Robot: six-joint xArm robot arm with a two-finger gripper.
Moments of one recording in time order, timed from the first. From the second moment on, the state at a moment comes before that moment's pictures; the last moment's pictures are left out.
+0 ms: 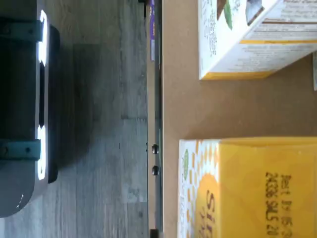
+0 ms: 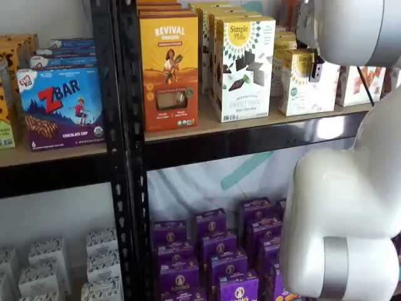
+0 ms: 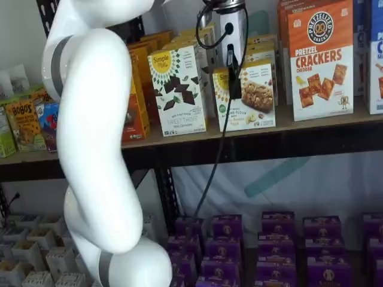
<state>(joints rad) -0.41 -0.18 -1.49 0.09 1.63 -1.97</state>
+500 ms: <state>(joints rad) -0.42 -0.18 -1.50 0.10 1.63 -1.98</state>
